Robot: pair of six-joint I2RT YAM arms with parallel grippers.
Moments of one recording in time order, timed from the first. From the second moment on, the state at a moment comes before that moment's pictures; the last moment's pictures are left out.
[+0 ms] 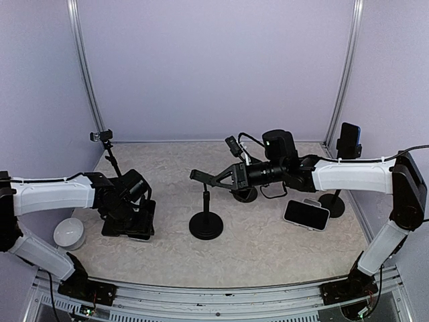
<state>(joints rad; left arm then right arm) -0.70 1.35 0.81 -0.78 -0.06 -0.67 0.77 1.64 1.10 0.16 -0.67 0.57</state>
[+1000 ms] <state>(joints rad) -0.67 1.53 0.79 -0.61 -0.01 -0.59 0.77 1.64 1.13 0.10 -0.66 0.57</state>
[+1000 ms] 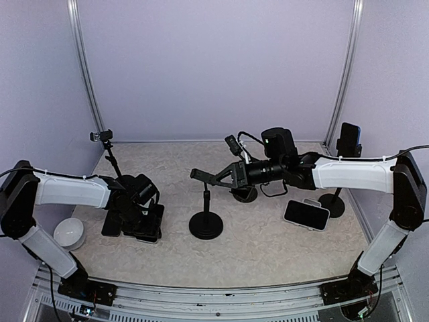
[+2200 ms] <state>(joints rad) -0.75 1.05 0.85 -0.52 -0.12 -0.59 0.78 1.84 1.49 0.05 -0.63 0.59</state>
